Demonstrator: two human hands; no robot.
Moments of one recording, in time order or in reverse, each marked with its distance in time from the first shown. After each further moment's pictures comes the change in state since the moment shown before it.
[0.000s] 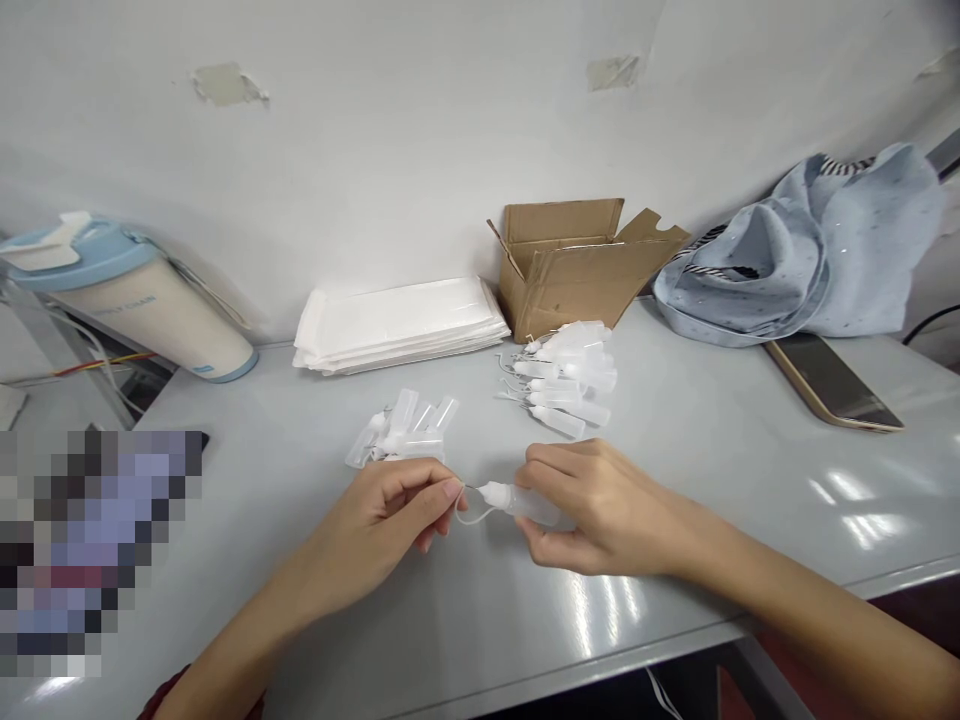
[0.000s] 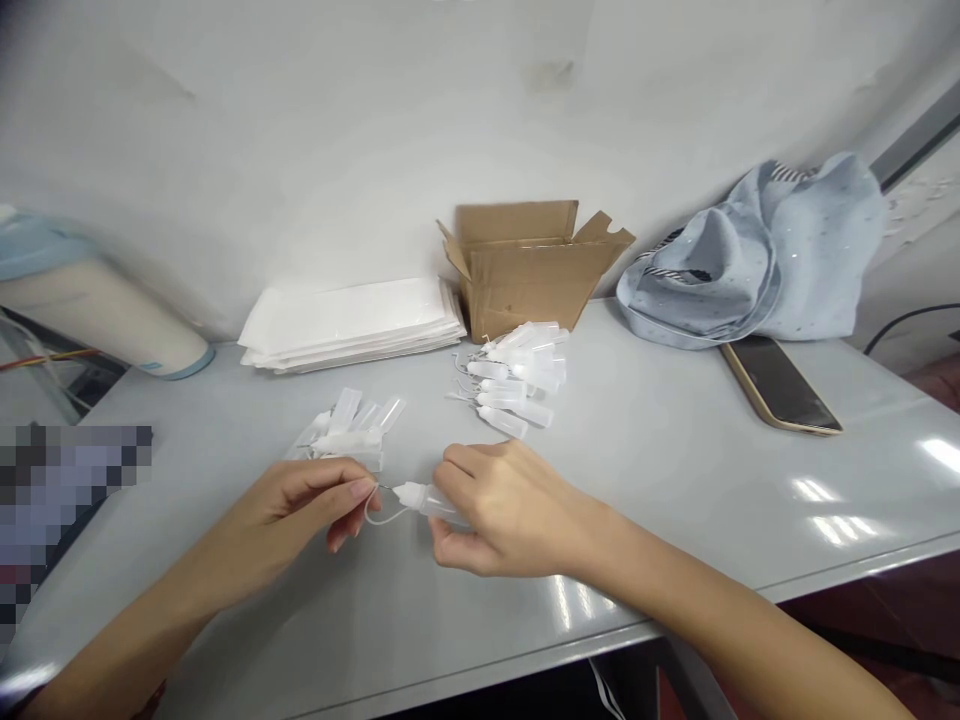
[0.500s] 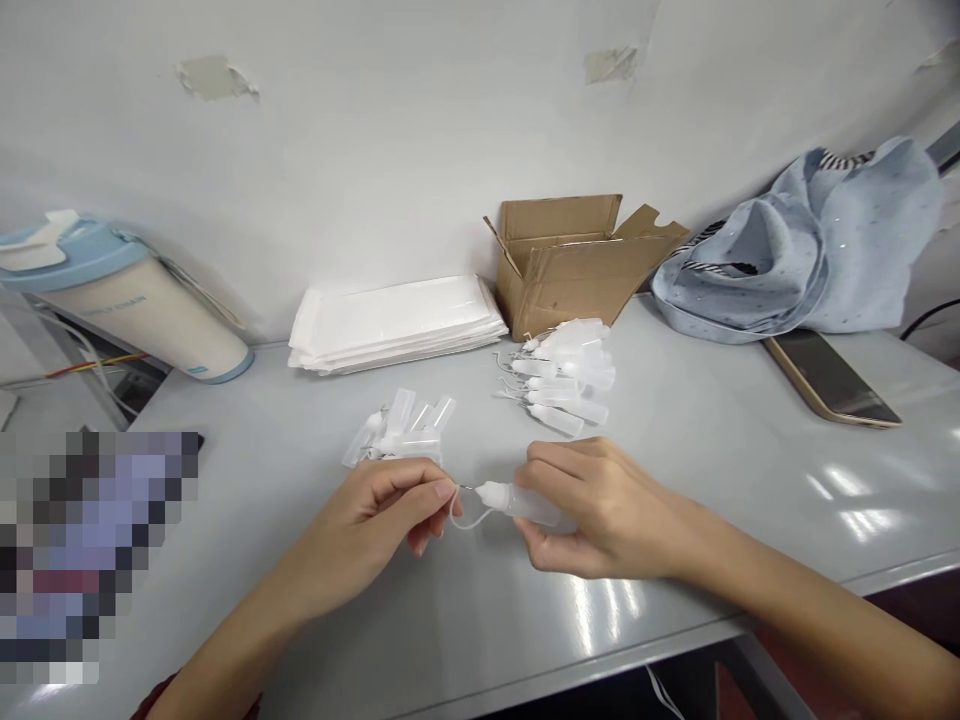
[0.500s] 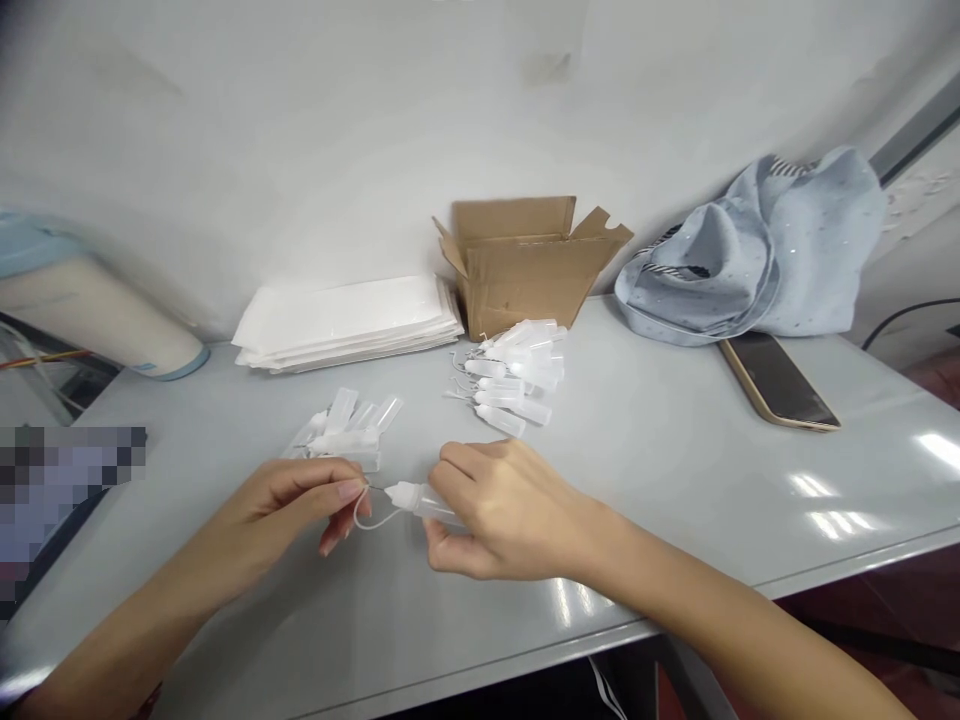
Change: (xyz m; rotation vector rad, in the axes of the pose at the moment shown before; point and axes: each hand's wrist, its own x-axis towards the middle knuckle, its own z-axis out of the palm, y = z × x) left_hand 0.000 0.002 -0.002 -0.051 -0.004 0.010; right_hand 0.000 -0.004 -0.002 -0.028 0.107 -0.033
